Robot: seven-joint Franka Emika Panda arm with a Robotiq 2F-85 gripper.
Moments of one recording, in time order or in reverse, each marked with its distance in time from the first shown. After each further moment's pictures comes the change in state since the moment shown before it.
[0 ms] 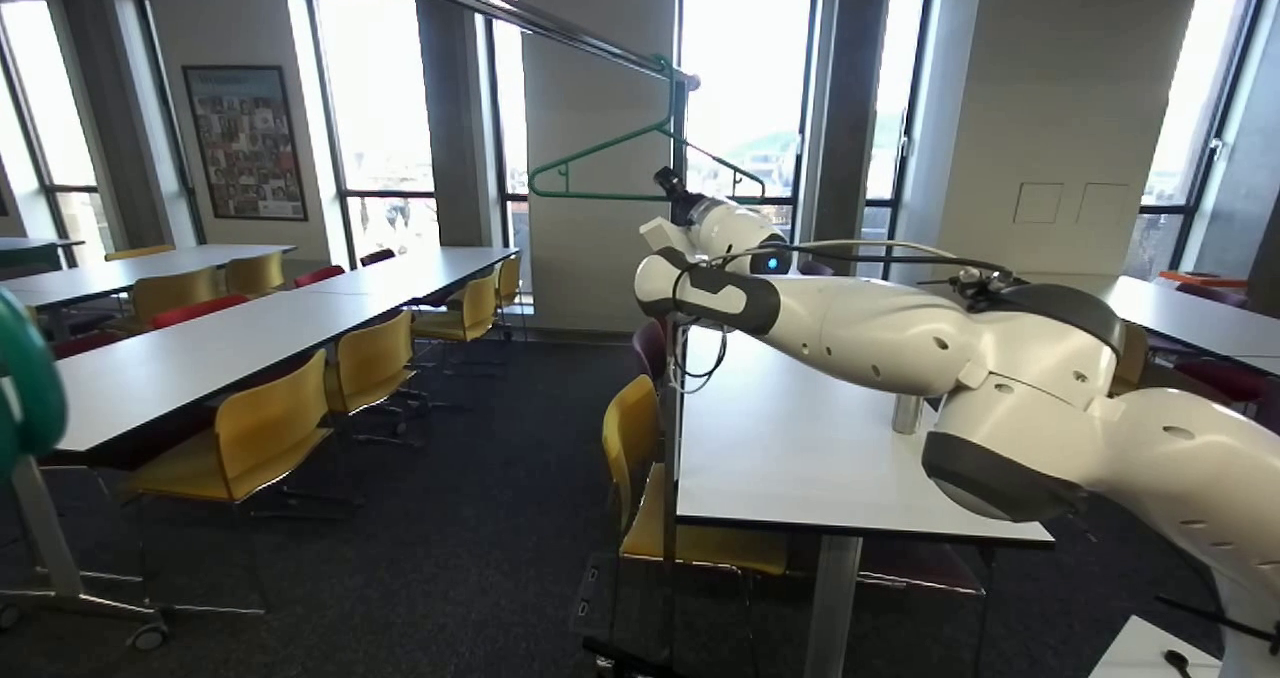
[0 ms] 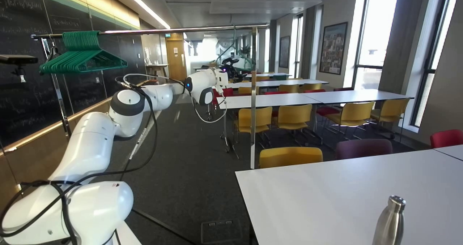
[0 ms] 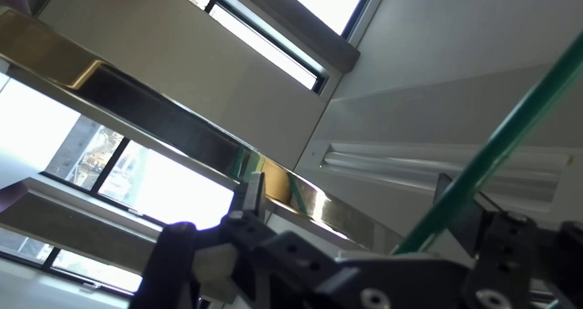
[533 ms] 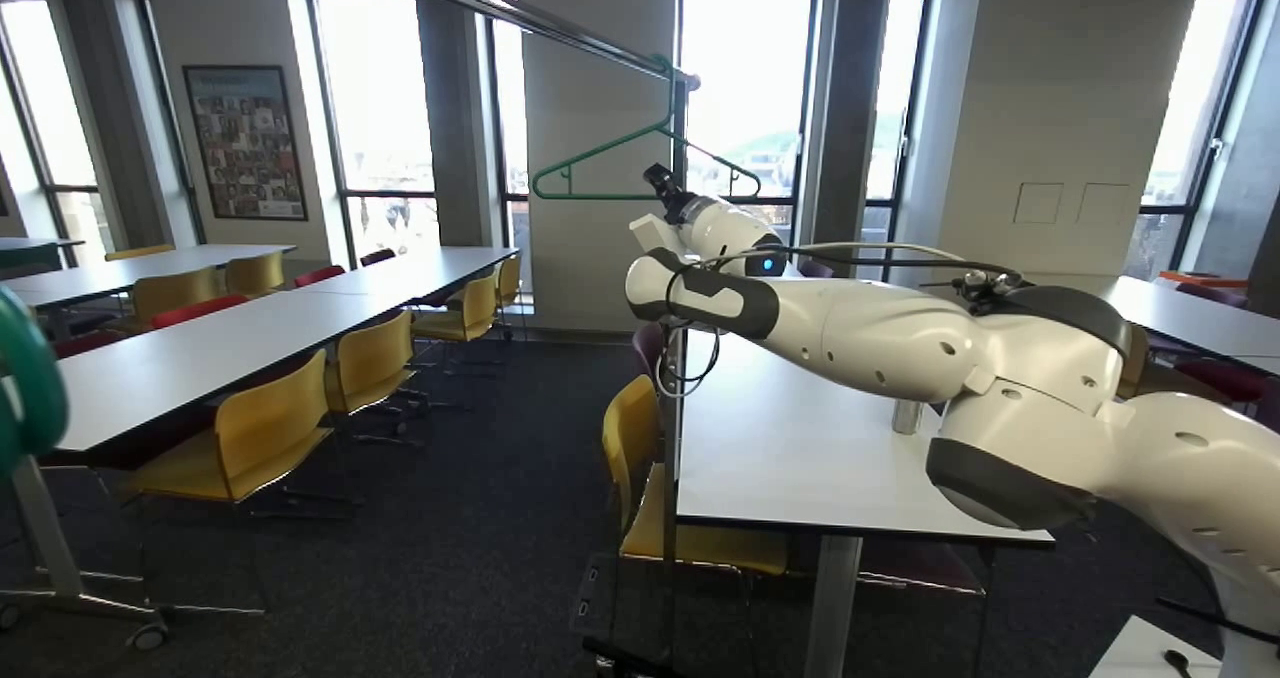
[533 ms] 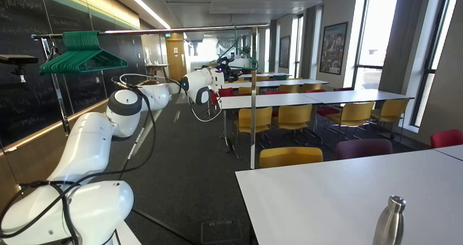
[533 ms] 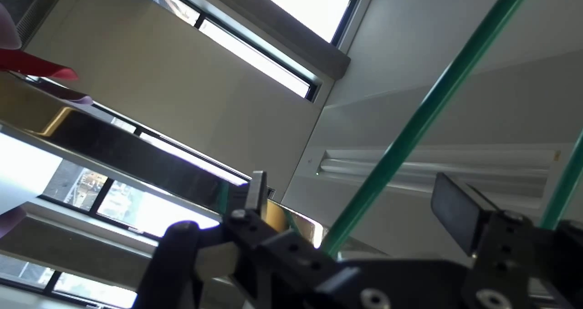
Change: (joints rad) arm 0.034 0.000 -0.004 0.003 0.000 0.000 0.046
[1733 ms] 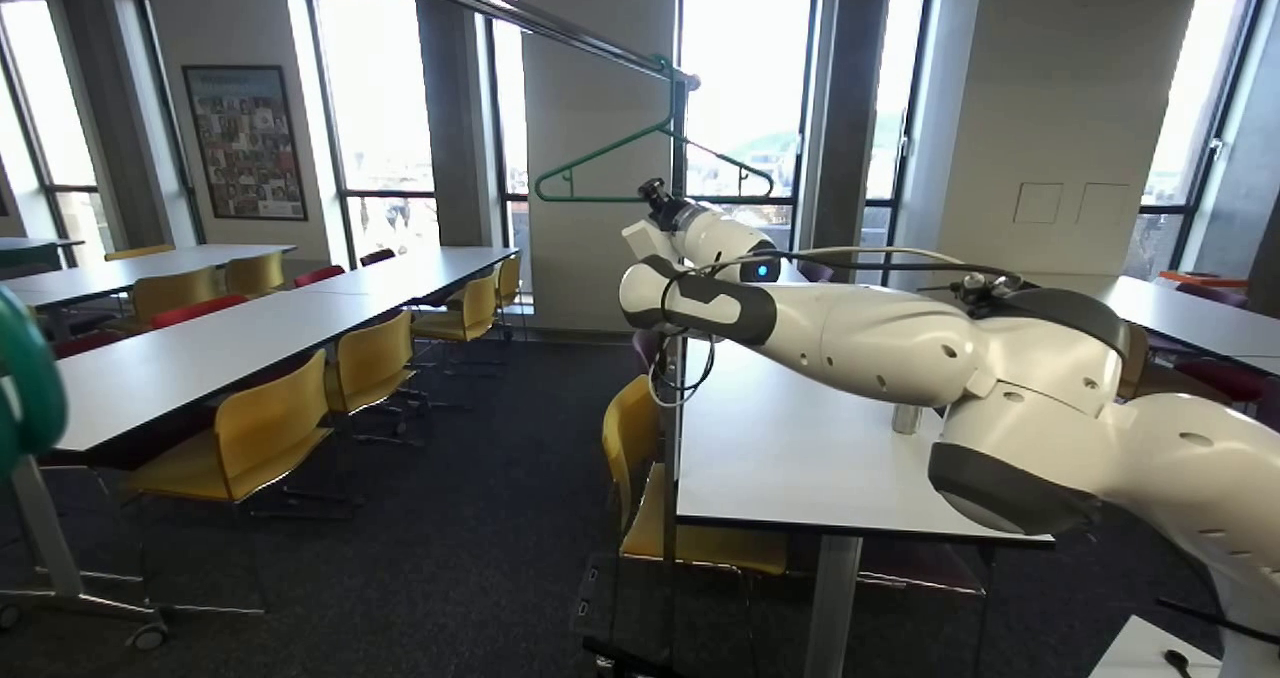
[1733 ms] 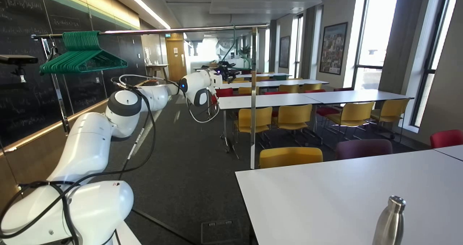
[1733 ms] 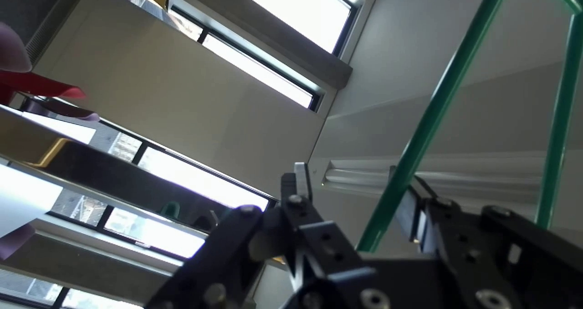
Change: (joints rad) arm 0.009 -0.001 0.028 -0.001 -0.005 0.000 0.019
